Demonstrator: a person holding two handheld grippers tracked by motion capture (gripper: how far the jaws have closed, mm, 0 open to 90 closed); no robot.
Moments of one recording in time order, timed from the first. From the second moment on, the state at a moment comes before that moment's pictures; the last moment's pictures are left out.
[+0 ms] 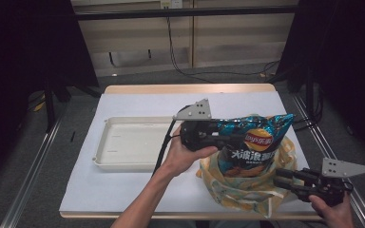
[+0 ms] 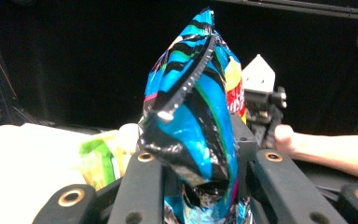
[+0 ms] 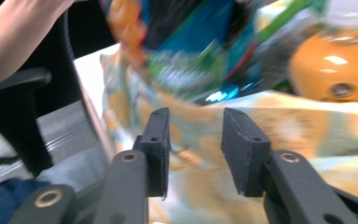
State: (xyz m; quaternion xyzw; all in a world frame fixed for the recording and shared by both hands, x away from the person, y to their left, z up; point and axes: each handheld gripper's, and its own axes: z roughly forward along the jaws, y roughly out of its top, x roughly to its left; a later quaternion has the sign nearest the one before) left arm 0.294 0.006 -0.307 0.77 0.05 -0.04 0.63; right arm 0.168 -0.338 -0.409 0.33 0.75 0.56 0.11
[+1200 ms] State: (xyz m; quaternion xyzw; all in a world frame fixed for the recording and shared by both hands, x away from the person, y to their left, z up) left arm 0.302 -0.001 -0.292 0.75 0.06 -0.04 0.66; right arm 0.191 -0.323 -0.439 0.37 0.78 0.50 0.09
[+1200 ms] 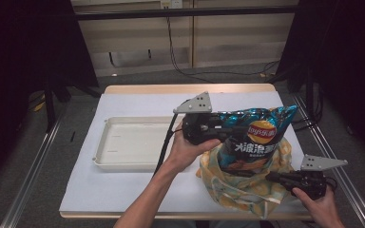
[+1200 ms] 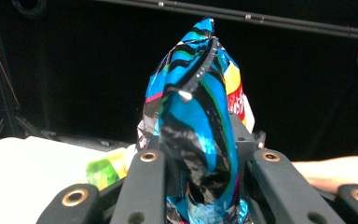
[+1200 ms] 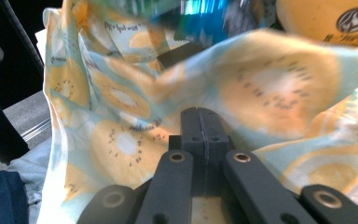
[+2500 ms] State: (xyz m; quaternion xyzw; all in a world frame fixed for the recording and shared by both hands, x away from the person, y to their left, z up) left arm 0.320 0.062 -0.257 0.74 0.10 0.00 0.67; right arm 0.177 -0.326 -0.426 0.34 0.75 0.55 0.13
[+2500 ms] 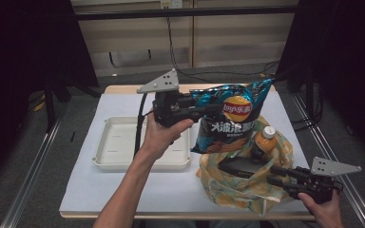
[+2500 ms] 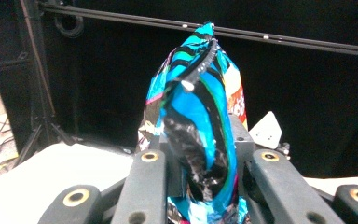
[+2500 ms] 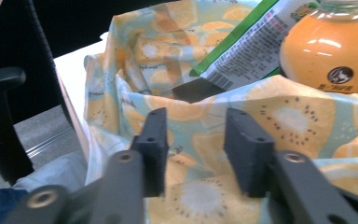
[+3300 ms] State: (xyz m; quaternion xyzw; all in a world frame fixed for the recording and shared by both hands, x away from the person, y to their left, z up) left arm 0.345 0.139 -0.281 0.74 0.17 0.04 0.65; right arm 0.167 -0.321 -0.416 0.37 0.72 0.56 0.18
